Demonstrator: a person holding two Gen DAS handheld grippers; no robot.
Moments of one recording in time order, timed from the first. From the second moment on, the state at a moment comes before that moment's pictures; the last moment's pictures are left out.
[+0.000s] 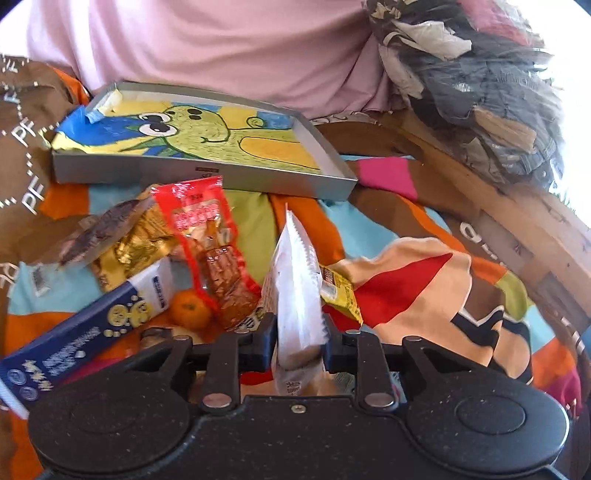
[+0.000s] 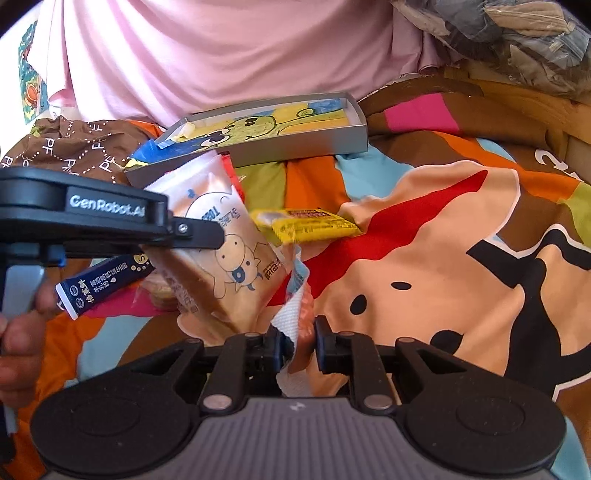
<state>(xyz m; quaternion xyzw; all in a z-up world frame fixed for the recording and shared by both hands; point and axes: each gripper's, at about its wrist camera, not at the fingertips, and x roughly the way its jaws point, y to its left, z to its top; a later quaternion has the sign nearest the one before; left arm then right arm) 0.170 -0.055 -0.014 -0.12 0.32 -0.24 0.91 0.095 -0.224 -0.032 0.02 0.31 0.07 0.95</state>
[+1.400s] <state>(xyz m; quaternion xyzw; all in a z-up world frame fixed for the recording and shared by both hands) 0.146 -0.030 0.007 -0.13 0.28 -0.19 0.93 0.071 -0.206 -0.008 -0.07 0.22 0.08 0.97</state>
